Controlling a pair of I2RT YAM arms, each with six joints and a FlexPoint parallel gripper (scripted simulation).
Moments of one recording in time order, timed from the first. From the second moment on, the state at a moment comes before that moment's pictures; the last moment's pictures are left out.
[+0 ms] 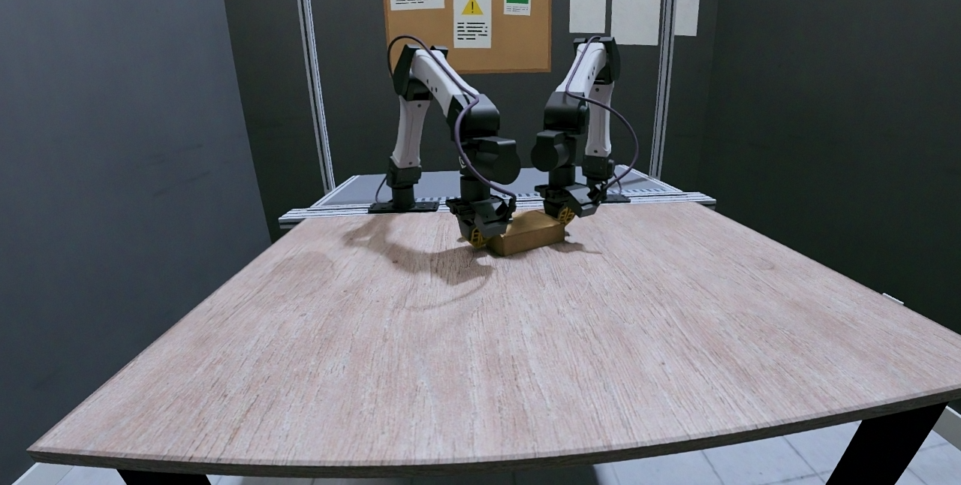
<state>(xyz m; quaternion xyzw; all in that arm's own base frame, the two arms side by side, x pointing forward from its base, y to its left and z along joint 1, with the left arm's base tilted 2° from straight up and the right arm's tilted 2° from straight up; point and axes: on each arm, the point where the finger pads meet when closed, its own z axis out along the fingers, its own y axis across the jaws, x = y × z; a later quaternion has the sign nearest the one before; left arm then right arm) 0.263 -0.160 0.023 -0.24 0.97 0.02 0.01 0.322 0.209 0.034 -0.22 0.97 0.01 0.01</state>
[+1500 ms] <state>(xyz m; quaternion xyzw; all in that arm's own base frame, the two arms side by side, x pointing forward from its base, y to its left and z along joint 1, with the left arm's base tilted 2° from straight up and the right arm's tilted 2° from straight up) 0.307 -0.157 0.024 -0.10 0.99 0.02 0.01 0.309 0.192 0.033 -0.08 1.00 0.01 0.00</state>
